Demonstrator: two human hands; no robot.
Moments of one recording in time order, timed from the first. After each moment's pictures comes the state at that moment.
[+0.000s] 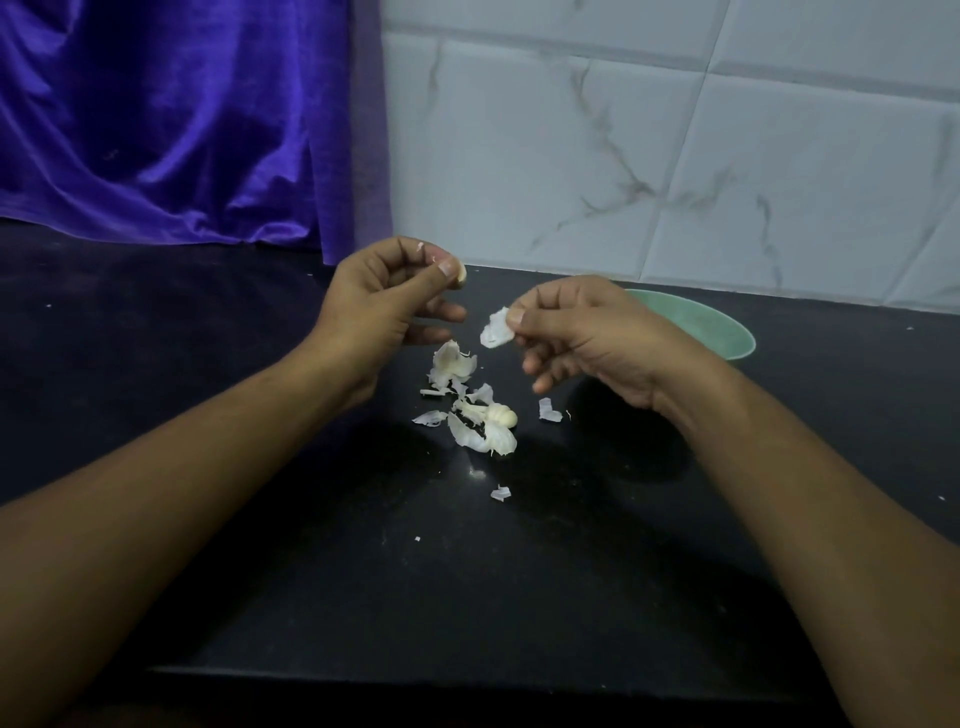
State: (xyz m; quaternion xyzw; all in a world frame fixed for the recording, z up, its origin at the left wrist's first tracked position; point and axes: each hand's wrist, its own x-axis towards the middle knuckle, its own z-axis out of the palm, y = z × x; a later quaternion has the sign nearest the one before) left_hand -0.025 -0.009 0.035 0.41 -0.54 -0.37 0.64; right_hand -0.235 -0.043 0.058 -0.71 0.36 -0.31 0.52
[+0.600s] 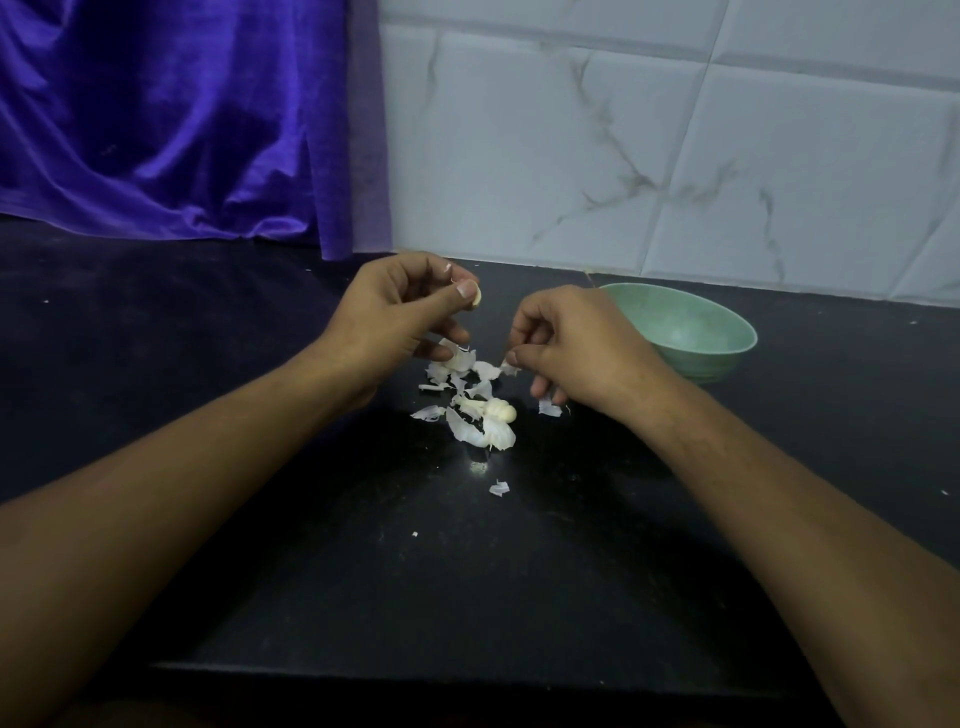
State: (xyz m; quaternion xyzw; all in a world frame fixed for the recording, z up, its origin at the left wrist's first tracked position) left_hand -0.027 -0.012 0.027 0.45 -0.59 -0.35 0.57; right_hand -0.229 -0.042 0.040 -0.83 0.46 -0.27 0.17
